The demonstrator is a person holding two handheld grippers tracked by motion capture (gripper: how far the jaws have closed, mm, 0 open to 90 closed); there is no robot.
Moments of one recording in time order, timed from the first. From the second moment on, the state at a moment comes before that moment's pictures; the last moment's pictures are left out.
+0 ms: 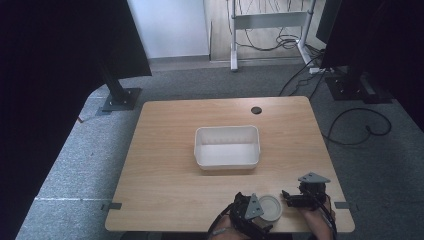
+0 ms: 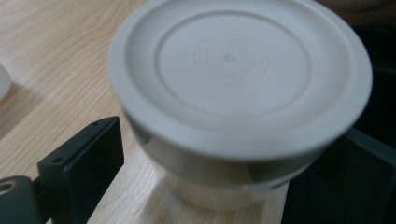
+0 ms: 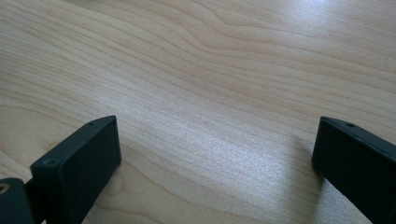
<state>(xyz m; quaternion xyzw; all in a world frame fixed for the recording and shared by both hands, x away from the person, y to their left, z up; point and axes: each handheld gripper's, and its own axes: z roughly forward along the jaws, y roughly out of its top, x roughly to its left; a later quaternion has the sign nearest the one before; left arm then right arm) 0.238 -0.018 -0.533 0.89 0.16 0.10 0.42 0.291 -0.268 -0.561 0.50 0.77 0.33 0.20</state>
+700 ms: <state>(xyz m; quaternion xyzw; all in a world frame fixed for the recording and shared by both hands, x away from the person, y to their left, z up) 0.244 -0.034 -0.535 0.89 0.17 0.09 0.41 0.291 -0.268 -0.561 0.50 0.77 0.33 0.20</state>
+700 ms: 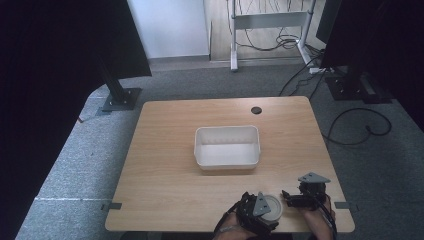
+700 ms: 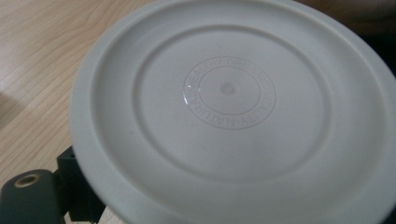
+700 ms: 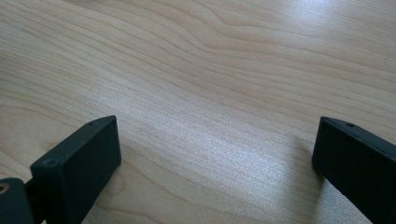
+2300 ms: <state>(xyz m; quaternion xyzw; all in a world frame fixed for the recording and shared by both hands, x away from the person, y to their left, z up) 0.269 -0.006 -0.505 0.88 0.19 0.16 0.40 0.290 -0.268 -0.561 0.50 0.77 0.33 0.20</state>
